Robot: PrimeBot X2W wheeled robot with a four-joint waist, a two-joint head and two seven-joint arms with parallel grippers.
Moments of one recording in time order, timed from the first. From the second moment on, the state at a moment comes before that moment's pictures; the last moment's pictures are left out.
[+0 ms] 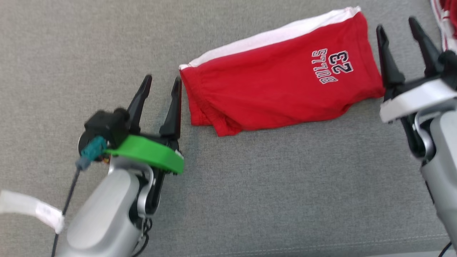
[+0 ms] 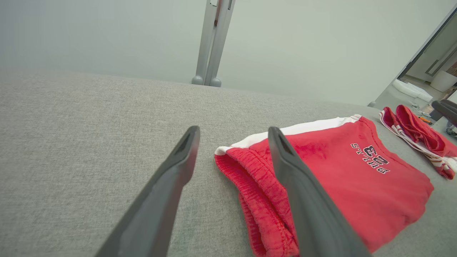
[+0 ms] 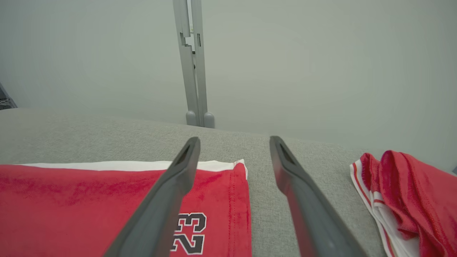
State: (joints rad) left arm -0.53 0.28 -0.60 0.20 -0.72 0.15 -0.24; right arm -0.63 -0.39 0.20 0.38 0.37 0.13 -0.26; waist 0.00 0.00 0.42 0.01
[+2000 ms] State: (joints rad) left arm -0.10 0.05 -0.45 0.01 -0.20 0.15 -0.26; right arm -0.71 -0.51 0.24 0.87 0.73 0.13 0.16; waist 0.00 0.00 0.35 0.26
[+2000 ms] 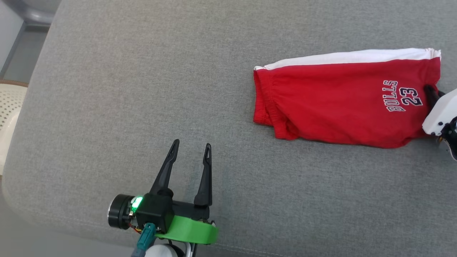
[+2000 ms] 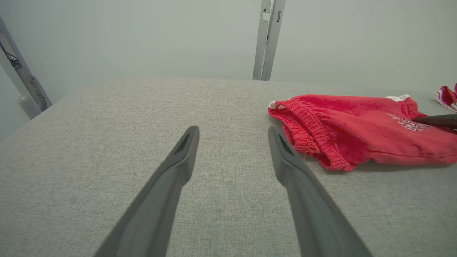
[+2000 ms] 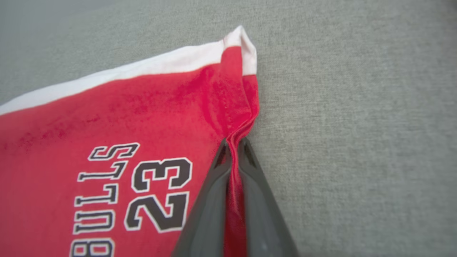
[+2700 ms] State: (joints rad) left arm -0.09 0.05 -0.43 0.06 -0.19 0.12 -0.26; right arm -0.74 -0.61 0.36 0.64 0.65 0.13 0.26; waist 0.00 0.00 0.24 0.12
